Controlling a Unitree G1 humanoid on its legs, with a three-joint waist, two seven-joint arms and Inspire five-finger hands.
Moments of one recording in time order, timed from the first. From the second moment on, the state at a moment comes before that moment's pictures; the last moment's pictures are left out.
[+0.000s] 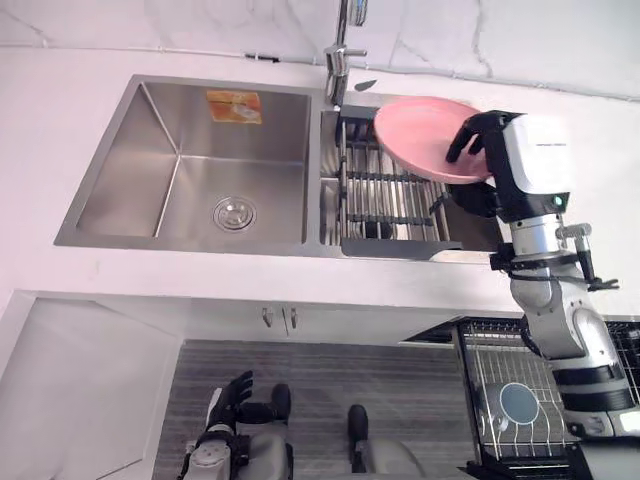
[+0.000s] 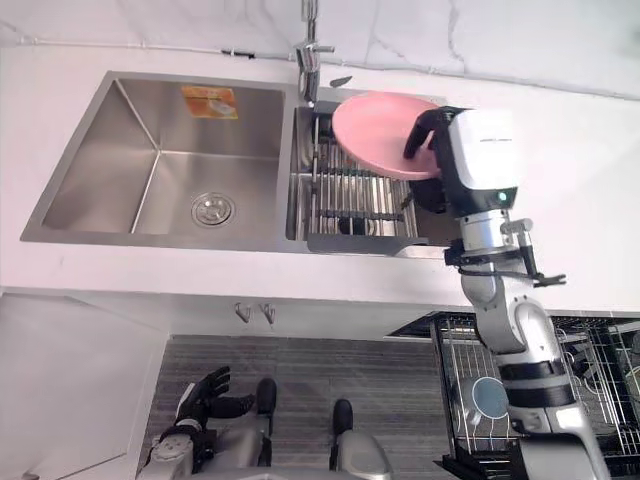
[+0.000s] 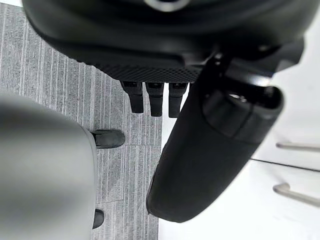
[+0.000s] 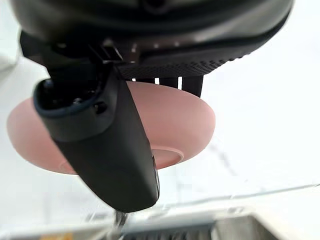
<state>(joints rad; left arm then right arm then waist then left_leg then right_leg) 0.06 0.13 -0.01 0.95 -0.05 -0.17 0.06 -0.24 -0.56 -0.08 -0.10 -0.72 -0.13 -0.35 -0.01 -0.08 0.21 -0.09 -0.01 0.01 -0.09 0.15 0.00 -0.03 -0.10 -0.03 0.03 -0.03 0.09</state>
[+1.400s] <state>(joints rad) 0.09 0.10 -0.01 0.97 -0.02 -0.17 0.08 0.19 -0.22 -0.26 -0.18 -0.69 -0.03 -0.41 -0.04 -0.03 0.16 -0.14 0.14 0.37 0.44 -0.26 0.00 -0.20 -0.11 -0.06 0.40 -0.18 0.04</state>
